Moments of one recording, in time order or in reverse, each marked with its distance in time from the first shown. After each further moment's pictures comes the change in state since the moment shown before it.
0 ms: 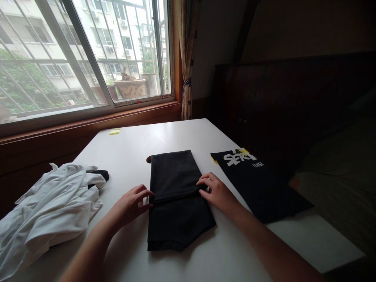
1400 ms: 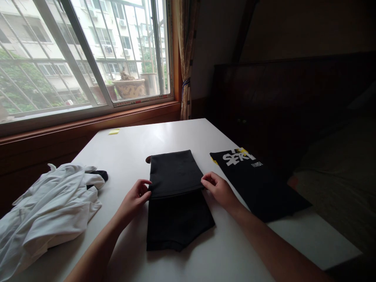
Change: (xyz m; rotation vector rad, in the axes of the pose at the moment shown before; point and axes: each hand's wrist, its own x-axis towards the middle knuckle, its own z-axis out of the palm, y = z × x) left_hand 0.017 0.022 0.012 -0.779 0.232 -0.413; right_hand 0.006 0.000 -0.002 0.362 0.129 0.317
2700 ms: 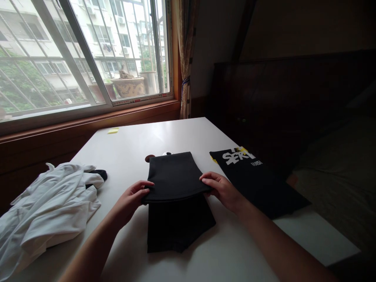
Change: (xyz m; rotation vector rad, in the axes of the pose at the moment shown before) left_hand -0.005 0.016 -0.006 -0.393 -0.079 -0.201; right_hand -0.003 -0.017 -0.010 0.620 -0.264 0.280
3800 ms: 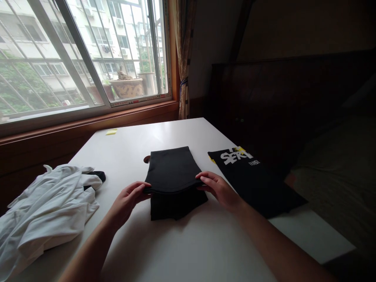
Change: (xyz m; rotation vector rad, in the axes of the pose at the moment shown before) left_hand 0.000 0.001 0.002 -0.139 0.023 0.039; right_hand -0.002 0.001 0.002 -0.049 -0.027 -0.135
